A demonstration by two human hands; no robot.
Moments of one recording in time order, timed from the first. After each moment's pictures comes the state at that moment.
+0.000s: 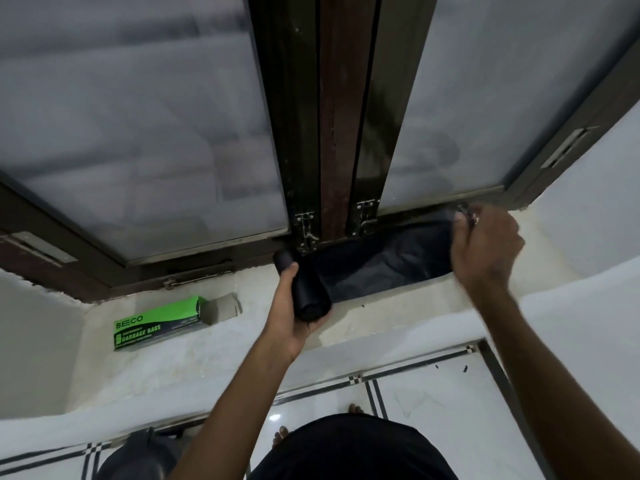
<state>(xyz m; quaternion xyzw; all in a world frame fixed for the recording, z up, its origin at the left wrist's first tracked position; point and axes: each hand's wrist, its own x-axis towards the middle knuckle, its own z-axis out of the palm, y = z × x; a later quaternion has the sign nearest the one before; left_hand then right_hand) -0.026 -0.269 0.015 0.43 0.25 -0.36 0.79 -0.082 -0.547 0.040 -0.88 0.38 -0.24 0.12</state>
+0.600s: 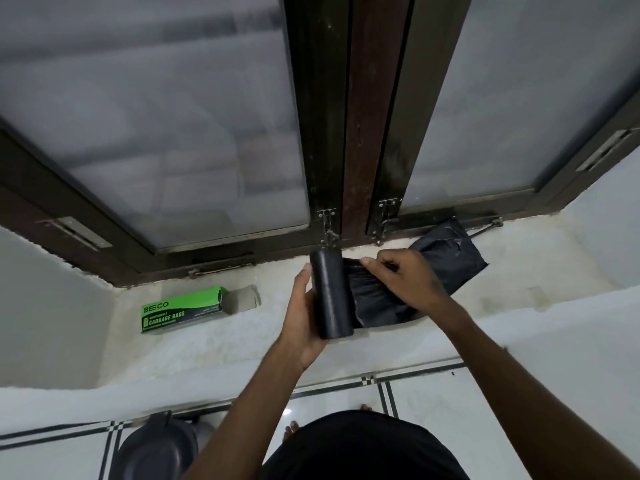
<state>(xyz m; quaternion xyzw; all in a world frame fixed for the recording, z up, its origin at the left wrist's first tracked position) -0.043 -0.259 0.012 0.45 0.19 -0.40 0.78 -0.052 -0.462 0.002 -0.90 0.04 -0.06 0.42</state>
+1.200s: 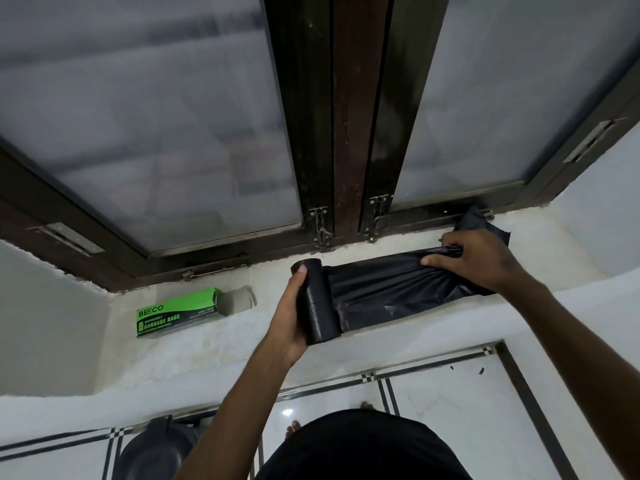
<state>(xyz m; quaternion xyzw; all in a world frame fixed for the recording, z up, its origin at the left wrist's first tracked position) -0.035 -0.249 0.001 0.46 0.22 -0.39 0.77 -0.083 -0.572 0.025 -0.97 0.08 -0.01 0.21</state>
